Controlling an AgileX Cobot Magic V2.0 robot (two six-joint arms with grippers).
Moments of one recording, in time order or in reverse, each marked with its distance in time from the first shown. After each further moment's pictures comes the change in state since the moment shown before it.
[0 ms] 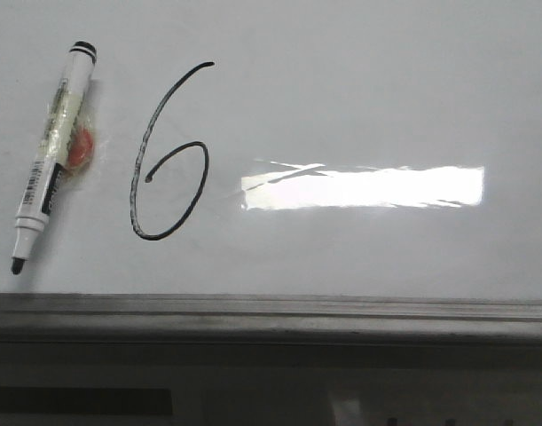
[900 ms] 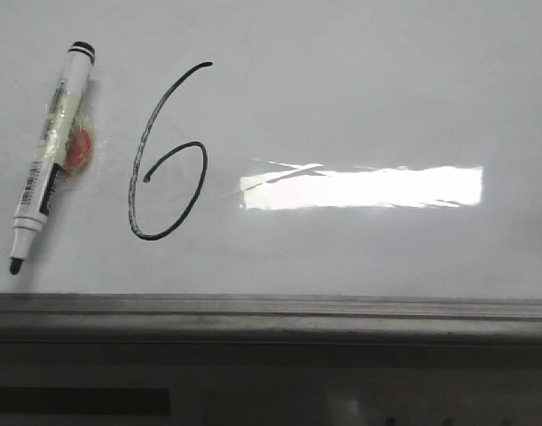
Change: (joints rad) left arm 0.000 0.000 0.000 0.000 0.002 0.000; right arm -0.484 0.000 0.000 0.000 -0.013 0.000
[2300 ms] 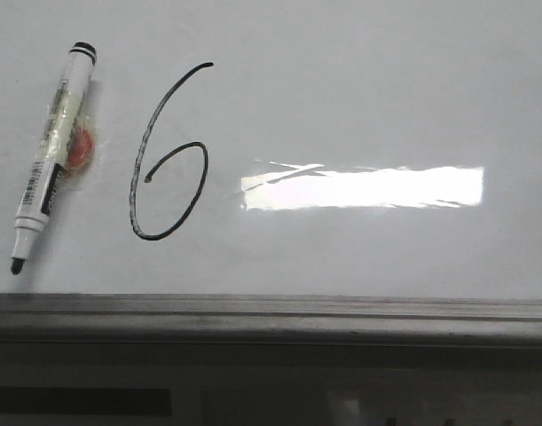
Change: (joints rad) left arm 0.000 0.000 0.000 0.002 0.000 0.000; right arm -0.539 -0.303 0.125 -0.271 0.408 0.233
